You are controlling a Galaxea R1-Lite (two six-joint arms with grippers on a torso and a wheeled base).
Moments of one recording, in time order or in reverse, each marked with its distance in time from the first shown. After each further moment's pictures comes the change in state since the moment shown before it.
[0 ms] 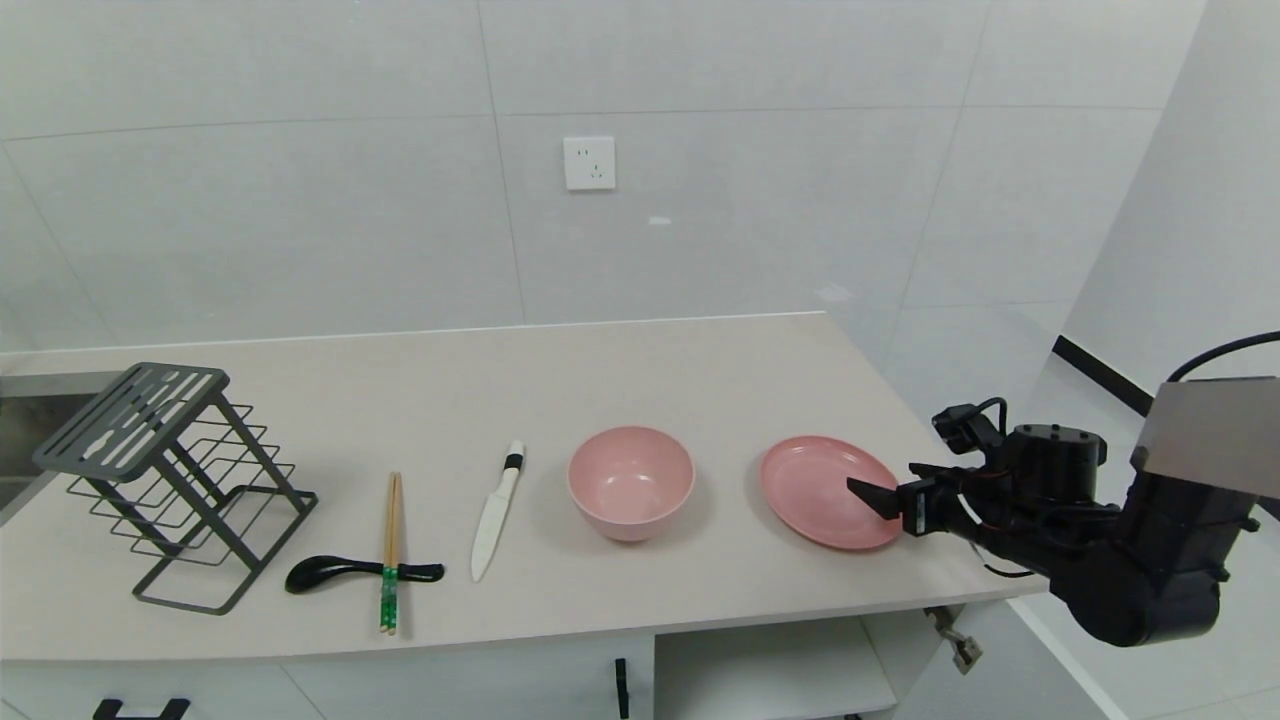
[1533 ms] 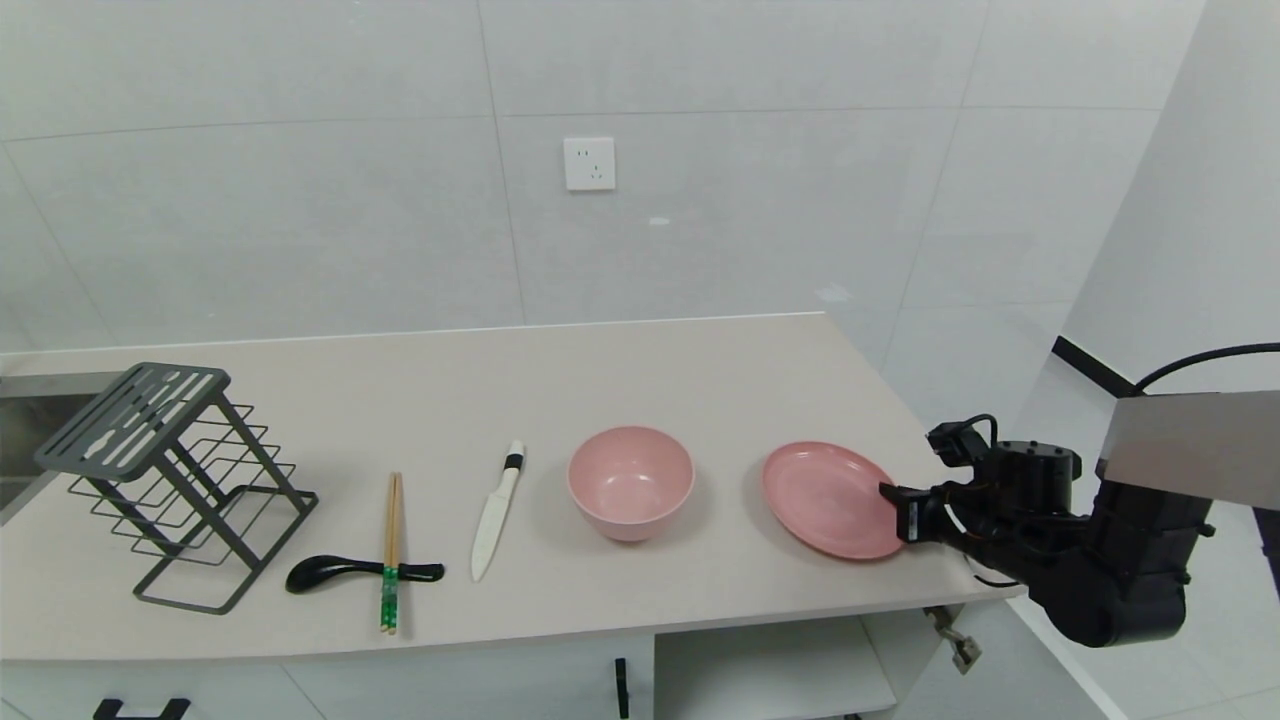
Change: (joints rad) left arm 0.000 0.000 0.000 0.000 0.001 -0.001; right arm -0.031 0.116 -0.060 -0.001 -0.092 0.054
